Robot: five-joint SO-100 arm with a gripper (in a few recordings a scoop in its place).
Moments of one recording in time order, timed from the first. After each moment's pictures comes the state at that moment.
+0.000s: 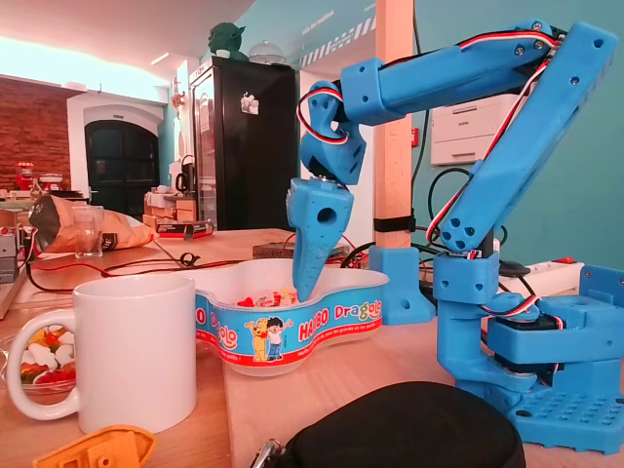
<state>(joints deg) 46.4 119.7 125.7 66.8 46.6</state>
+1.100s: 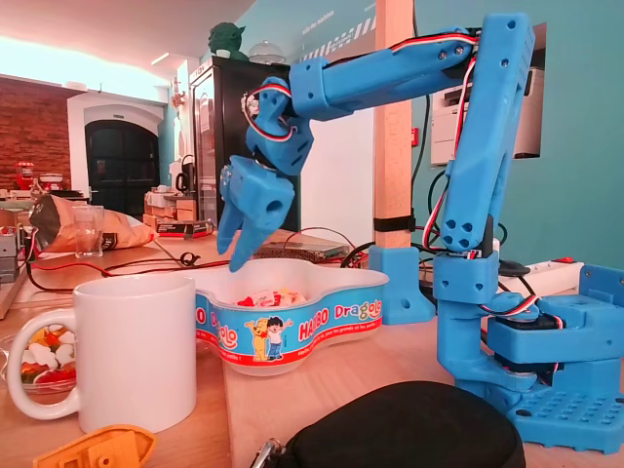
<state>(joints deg) 46.1 98.3 104.3 54.5 22.0</state>
